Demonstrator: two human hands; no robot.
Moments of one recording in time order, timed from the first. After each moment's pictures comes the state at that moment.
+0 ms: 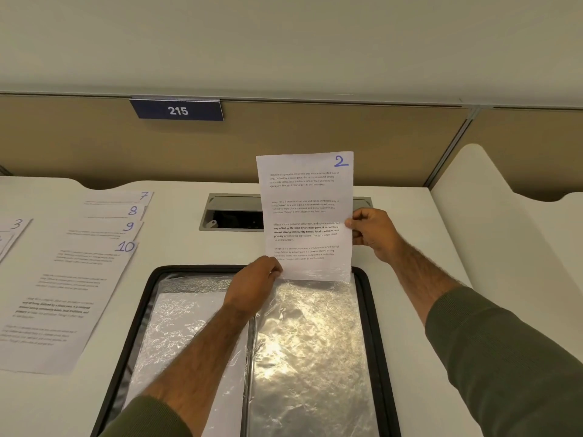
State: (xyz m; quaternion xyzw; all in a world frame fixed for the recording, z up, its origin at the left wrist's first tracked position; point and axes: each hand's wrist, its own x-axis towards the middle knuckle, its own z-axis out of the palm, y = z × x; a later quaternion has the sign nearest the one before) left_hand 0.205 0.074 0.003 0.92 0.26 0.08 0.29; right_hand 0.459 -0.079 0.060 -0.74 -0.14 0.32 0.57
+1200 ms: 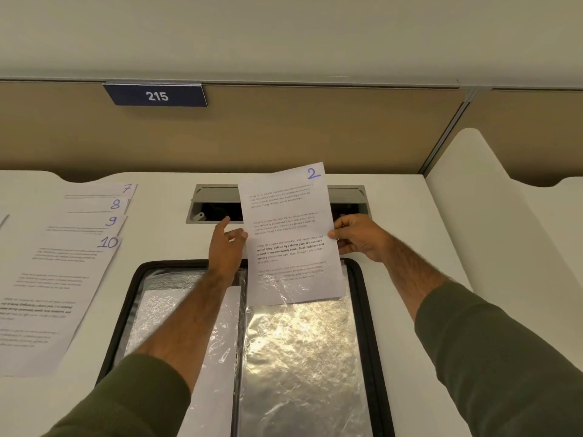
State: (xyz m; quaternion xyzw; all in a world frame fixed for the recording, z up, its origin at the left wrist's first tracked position) left_hand 0.239 0.119 0.000 0.61 0.48 0.19 0.60; right_hand 0.457 -0.084 0.040 -0.74 -0.17 0.45 0.47
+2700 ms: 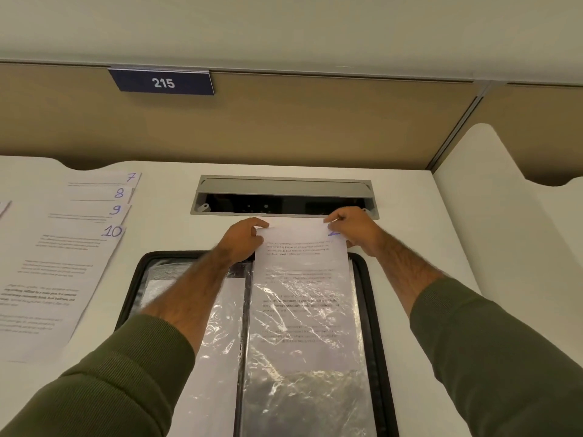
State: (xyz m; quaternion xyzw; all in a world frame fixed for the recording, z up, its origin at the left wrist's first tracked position) left_hand 0.250 0.135 0.007 0.85 0.35 -0.03 0.40; right_hand 0.441 -0.060 0.037 -0.83 -0.19 0.36 0.39
